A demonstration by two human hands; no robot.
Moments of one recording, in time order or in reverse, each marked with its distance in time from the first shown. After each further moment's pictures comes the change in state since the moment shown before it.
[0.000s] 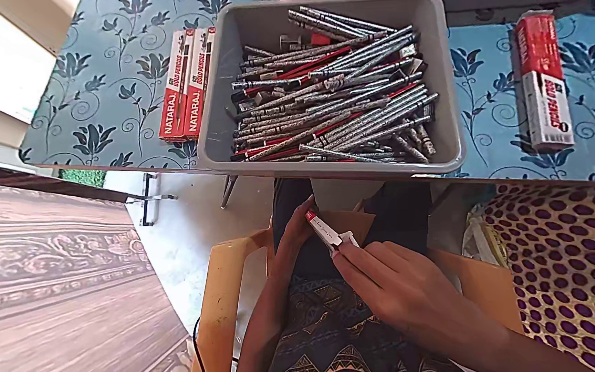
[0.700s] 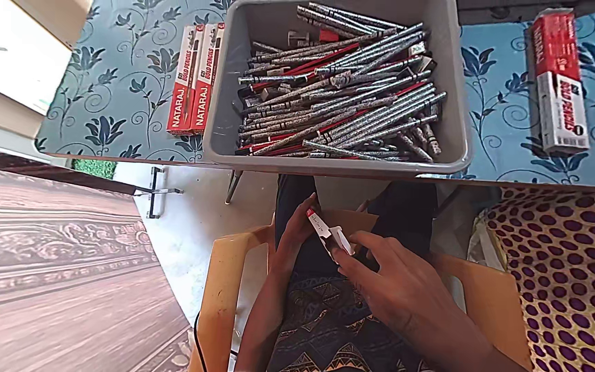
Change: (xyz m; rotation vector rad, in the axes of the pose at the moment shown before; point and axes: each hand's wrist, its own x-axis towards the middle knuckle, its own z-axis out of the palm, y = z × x) left_hand -0.015 0.002 0.005 -0.004 0.023 0.034; right_hand -0.020 -0.008 0.015 0.146 0.016 0.264
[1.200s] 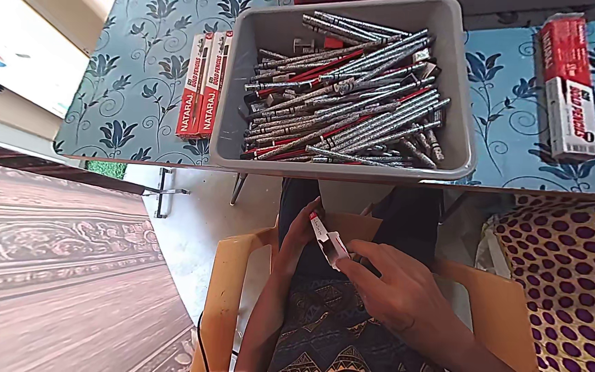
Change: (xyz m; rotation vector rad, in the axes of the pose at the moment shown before) left_hand -0.034 0.014 0.036 0.096 0.057 0.068; right_hand 0.004 0.003 0.007 0.068 0.121 -0.061
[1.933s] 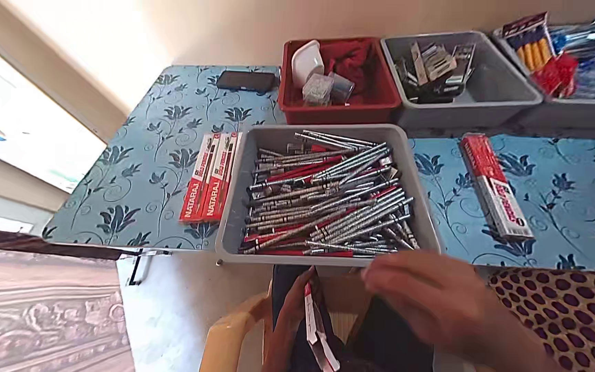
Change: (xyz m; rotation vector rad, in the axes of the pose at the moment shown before) left_hand 0.037 -0.015 -0.038 0.035 -0.003 -0.059; right_hand 0.081 0.074 -0.051 0.068 0.054 -0.135
